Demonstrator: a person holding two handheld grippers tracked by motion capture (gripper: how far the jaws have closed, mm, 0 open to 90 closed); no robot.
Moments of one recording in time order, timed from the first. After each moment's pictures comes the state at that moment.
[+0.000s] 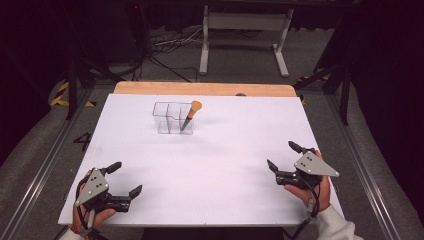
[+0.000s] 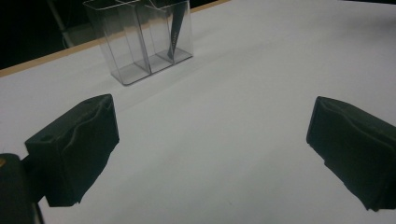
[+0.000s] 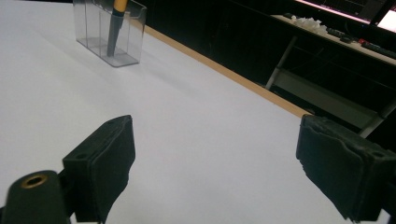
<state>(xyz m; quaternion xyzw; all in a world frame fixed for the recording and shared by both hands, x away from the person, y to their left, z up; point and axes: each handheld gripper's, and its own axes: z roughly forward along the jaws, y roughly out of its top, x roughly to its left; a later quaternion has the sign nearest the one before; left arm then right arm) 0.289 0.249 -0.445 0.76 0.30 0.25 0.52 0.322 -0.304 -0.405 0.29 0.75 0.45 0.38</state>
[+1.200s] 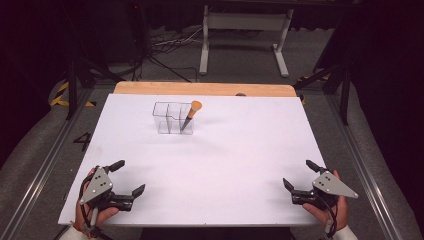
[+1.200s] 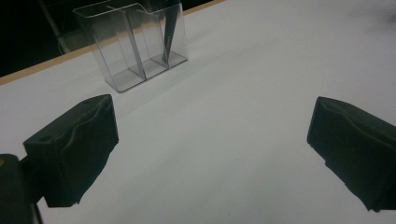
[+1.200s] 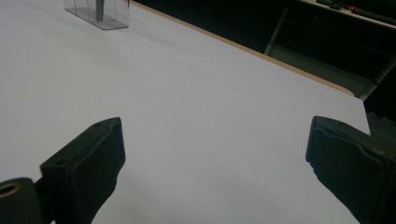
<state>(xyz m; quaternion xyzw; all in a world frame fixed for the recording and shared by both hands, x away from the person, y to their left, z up) 0.293 0.242 -0.443 0.77 0.28 0.25 0.52 0.286 -0.347 -0.440 0.34 0.74 0.45 0.37</state>
